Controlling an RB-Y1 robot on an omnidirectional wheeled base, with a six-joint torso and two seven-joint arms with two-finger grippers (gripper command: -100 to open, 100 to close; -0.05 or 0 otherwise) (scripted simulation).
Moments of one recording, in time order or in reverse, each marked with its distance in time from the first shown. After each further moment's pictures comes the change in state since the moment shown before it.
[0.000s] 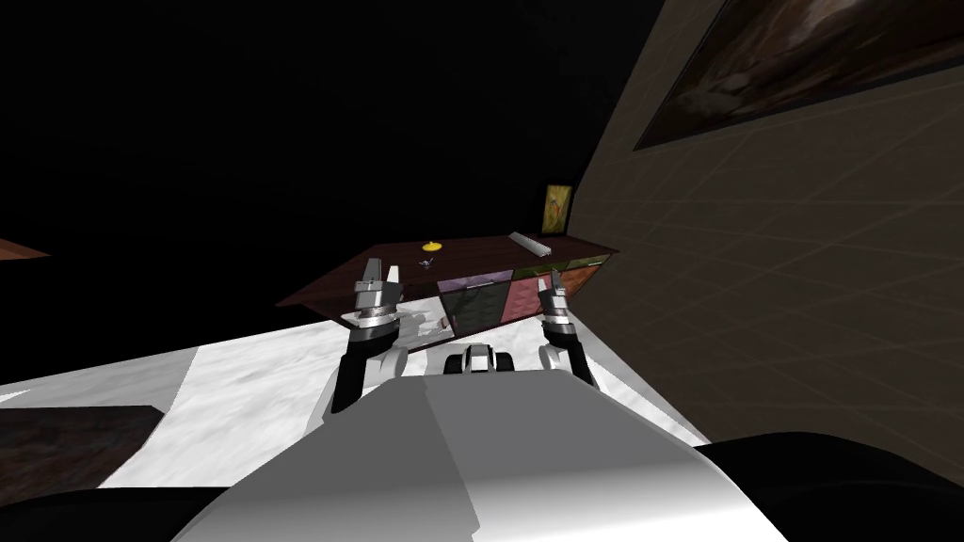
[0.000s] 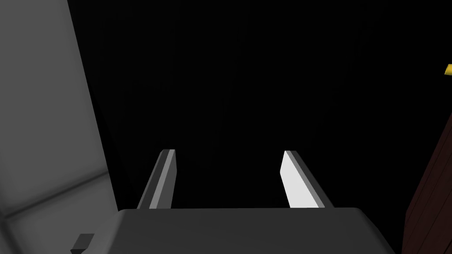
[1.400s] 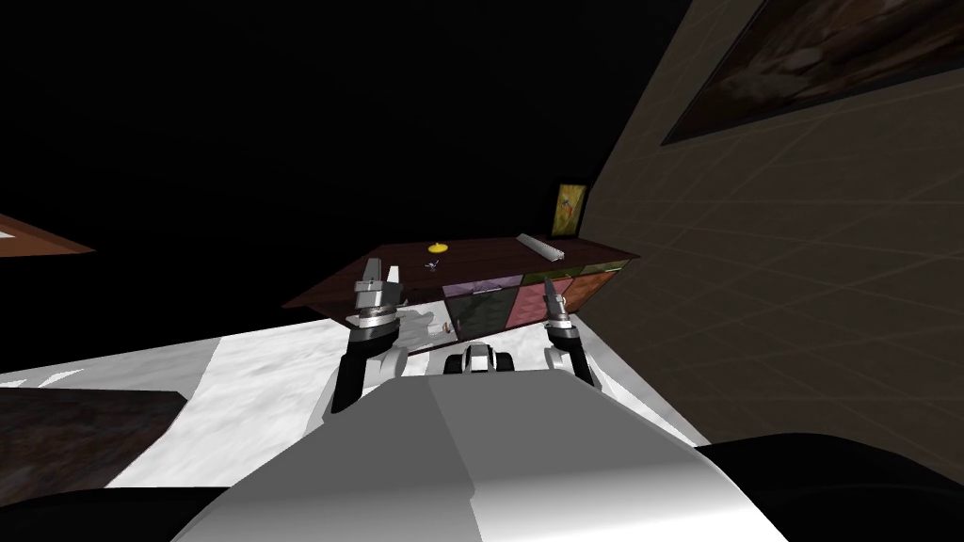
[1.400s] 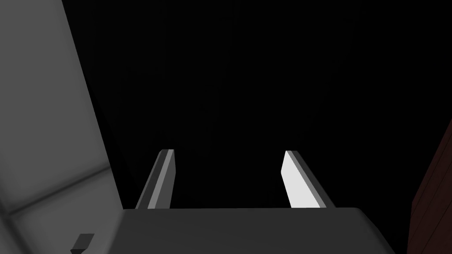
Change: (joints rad) left arm 0.000 0.000 0.000 0.000 0.000 0.000 0.000; right arm -0.023 -0.068 -0.061 0.142 0.055 -0.170 0.372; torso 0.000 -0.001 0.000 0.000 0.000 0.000
